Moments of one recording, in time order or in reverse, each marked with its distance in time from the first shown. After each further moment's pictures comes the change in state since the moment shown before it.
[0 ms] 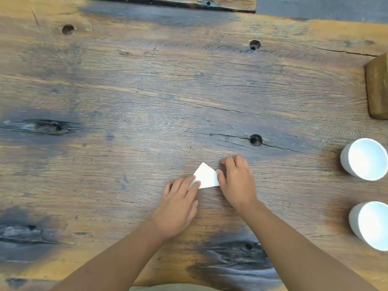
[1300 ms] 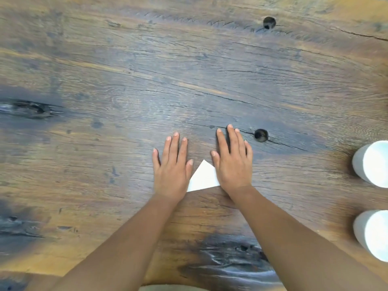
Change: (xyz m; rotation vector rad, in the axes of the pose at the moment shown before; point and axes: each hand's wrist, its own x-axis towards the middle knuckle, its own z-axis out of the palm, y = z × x) left_hand 0.069 -0.018 0.034 -0.016 0.225 -0.432; right_hand 0.040 0.018 0.042 -0.247 0.087 -0.085
